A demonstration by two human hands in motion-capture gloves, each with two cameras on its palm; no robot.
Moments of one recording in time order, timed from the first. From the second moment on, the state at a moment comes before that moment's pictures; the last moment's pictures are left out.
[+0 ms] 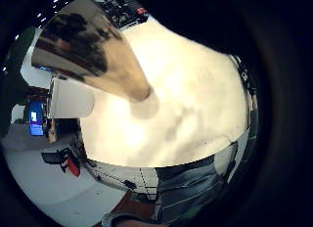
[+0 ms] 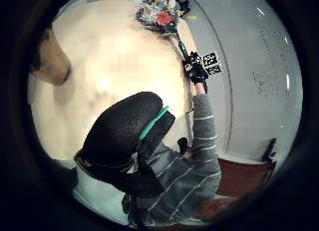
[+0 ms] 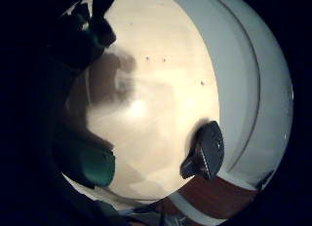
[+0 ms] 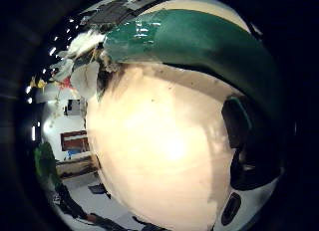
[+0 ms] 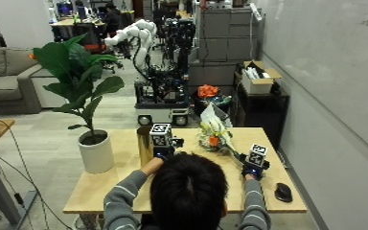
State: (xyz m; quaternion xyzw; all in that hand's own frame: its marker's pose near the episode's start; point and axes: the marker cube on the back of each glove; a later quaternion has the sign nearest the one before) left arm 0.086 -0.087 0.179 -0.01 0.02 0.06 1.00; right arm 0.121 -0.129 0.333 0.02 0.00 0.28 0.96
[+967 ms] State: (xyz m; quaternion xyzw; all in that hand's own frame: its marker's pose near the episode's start) left arm 0.100 -0.128 0.082 -0.03 0.46 0.12 0.88; right arm 0.063 -0.121 0.120 0.27 -0.39 0.26 0.84
